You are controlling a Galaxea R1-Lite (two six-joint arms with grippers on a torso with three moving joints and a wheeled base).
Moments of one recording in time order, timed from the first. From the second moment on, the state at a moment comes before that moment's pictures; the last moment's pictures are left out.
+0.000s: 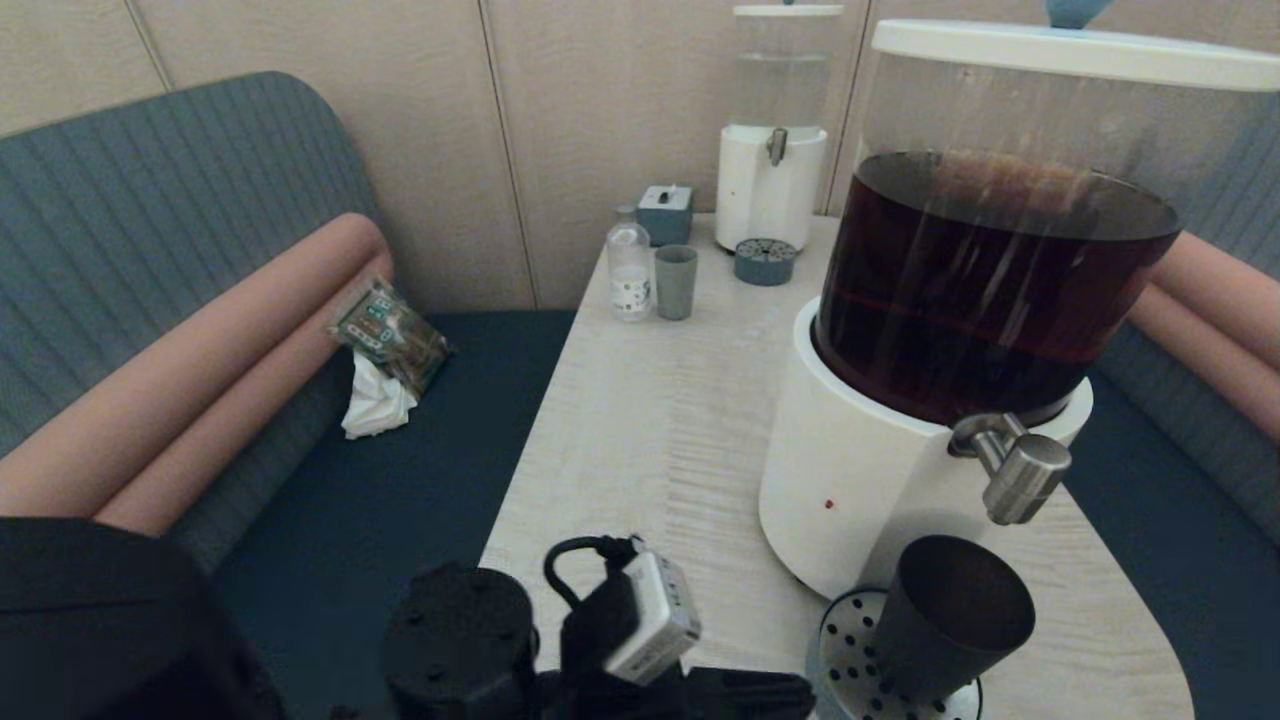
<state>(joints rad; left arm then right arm) -0.89 1.92 -0.34 -1.52 -0.45 -0.05 0.00 0.00 0.00 -0.01 0.00 -0.03</state>
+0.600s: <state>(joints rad) -0.44 1.37 -0.16 -1.52 -0.17 -0.17 0.00 0.00 0.00 -0.01 0.00 -0.03</state>
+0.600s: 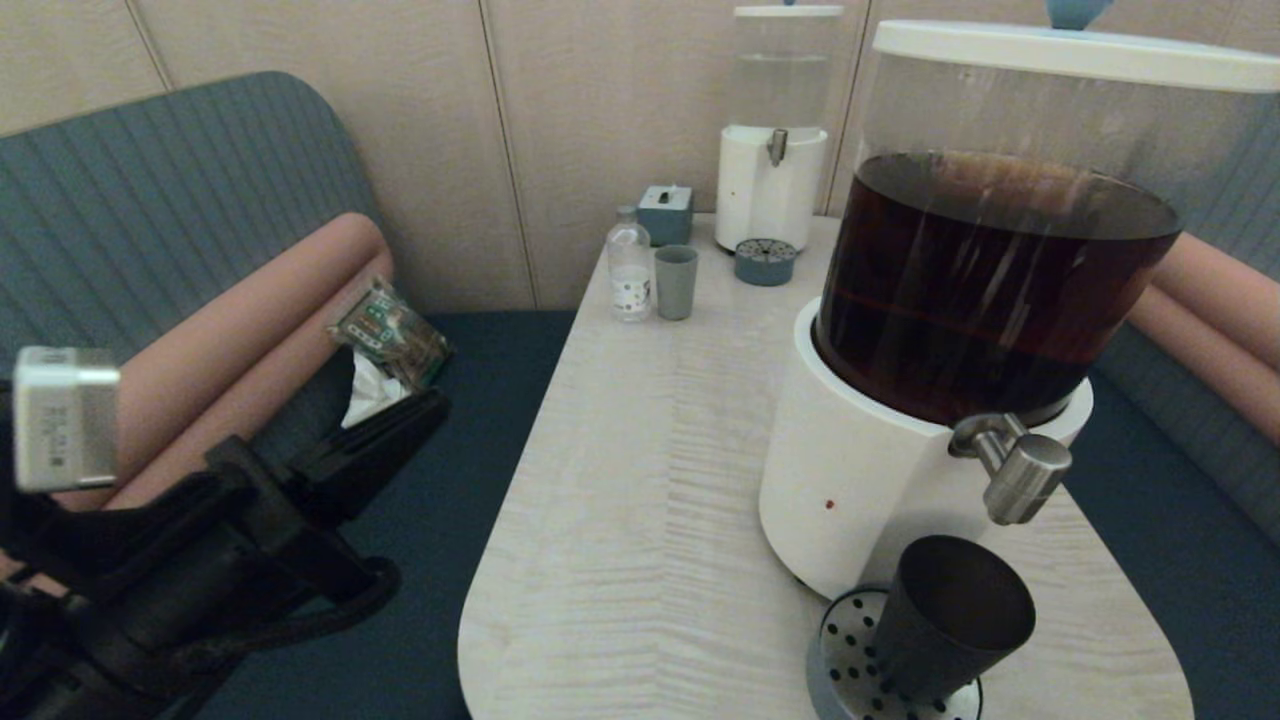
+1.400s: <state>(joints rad) -0.10 0.74 -0.01 -1.51 -0.13 -0.20 0.00 0.00 0.00 -0.02 0.00 -0.03</state>
